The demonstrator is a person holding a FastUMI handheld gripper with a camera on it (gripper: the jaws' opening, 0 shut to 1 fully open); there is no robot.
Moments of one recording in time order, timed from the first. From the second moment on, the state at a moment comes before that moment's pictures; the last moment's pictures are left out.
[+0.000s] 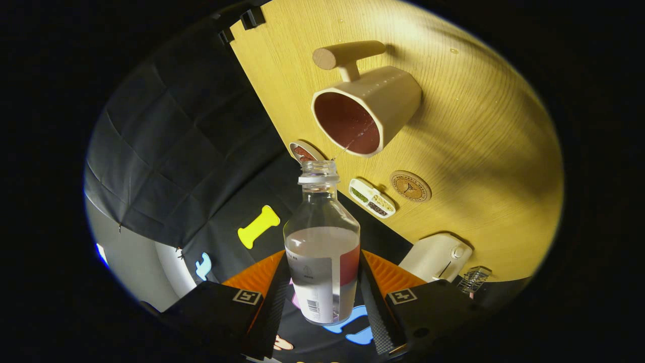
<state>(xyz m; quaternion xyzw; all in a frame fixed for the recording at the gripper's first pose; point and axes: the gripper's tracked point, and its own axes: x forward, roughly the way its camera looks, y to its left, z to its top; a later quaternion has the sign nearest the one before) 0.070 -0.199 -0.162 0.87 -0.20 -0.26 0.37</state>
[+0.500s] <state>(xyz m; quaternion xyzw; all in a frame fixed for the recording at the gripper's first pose) 0.070 -0.201 -0.166 0.86 -0.20 -0.27 0.38</state>
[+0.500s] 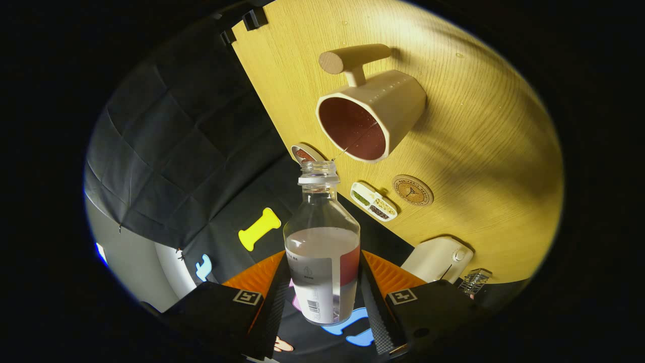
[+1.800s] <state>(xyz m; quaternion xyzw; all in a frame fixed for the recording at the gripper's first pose) 0.074 -0.135 -0.132 0.19 0.05 -0.26 0.94</state>
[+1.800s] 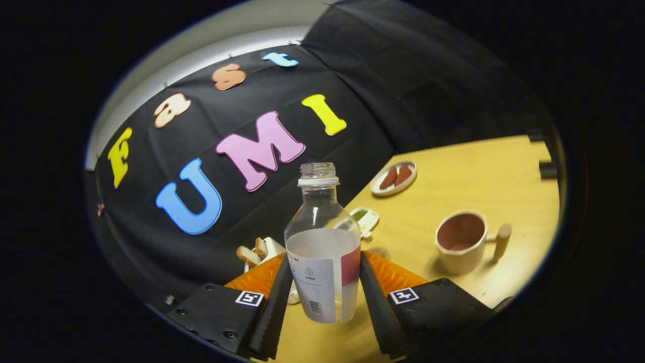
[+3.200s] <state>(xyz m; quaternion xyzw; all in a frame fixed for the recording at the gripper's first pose) 0.168 -0.159 -0.139 -0.06 0.03 -0.26 0.96</state>
